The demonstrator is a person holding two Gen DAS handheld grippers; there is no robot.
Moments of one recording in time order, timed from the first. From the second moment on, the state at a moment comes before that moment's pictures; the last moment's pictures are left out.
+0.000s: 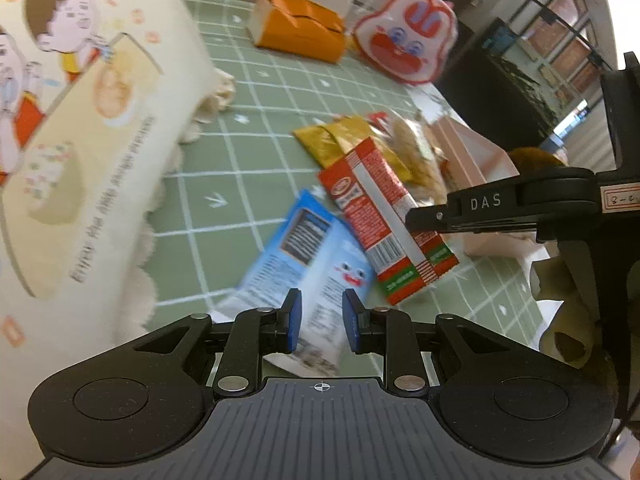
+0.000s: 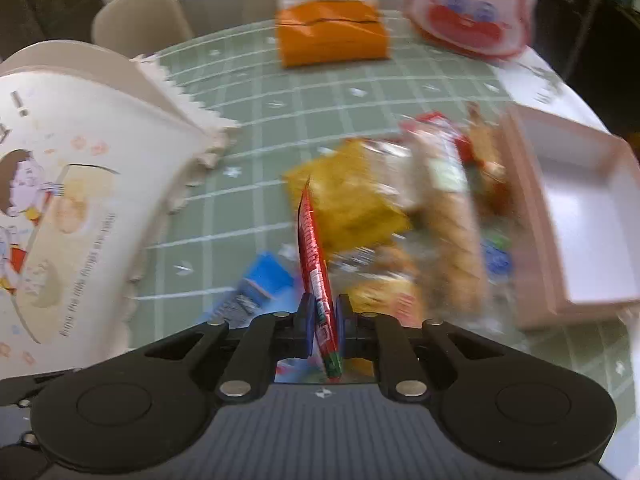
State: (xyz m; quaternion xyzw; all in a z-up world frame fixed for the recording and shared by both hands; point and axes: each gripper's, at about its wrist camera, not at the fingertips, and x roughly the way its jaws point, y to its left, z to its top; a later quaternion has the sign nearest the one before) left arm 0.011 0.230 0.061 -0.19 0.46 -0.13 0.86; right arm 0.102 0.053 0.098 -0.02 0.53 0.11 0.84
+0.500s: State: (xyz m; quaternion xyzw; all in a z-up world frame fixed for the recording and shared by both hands) left arm 0.028 0.182 0.038 -0.11 0.50 -0.11 0.86; right arm 0.052 -0.022 0.080 0.05 0.56 0.12 0.82
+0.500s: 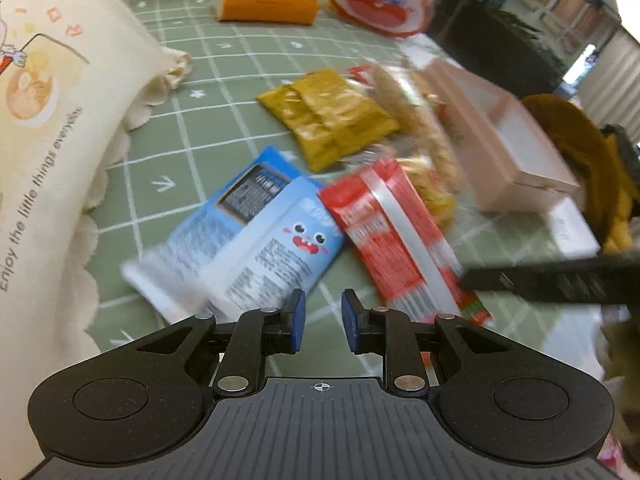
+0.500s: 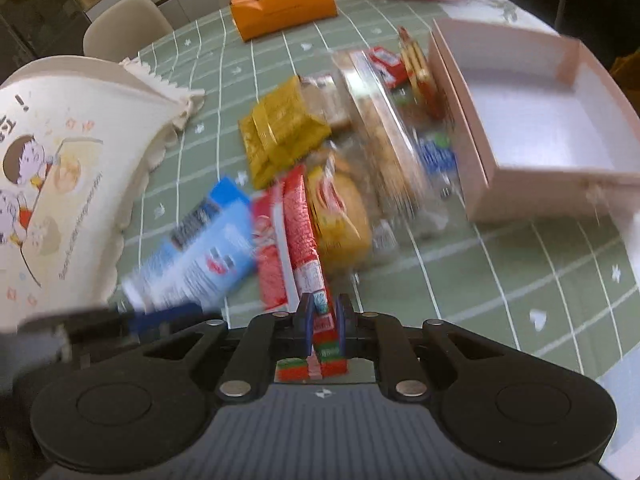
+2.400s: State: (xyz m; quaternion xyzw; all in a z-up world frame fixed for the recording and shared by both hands) left arm 0.024 0.096 0.041 0.09 0.47 -0.14 0.87; right arm 0.011 -0.097 0.040 0.07 0.52 -0.05 0.85
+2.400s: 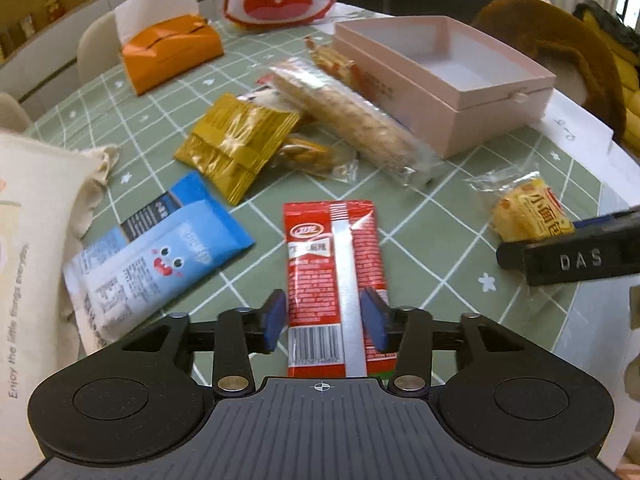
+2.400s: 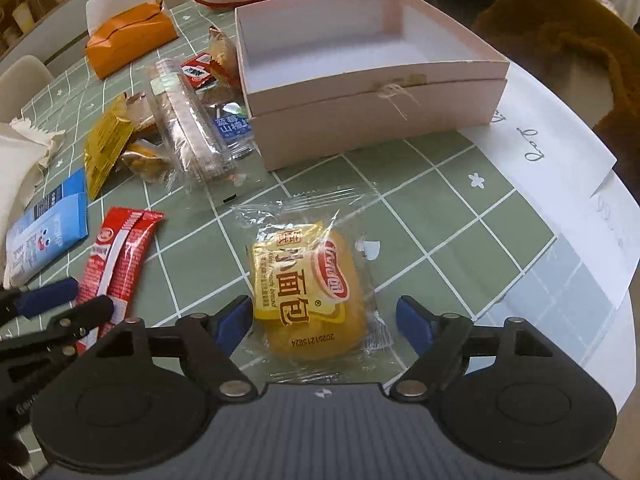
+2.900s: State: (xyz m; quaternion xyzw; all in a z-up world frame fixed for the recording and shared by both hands) left arm 0.028 0.098 0.034 0.05 0.47 -0.17 0.86; right arm 0.012 -0.087 0.035 0.04 0.52 -0.04 0.85
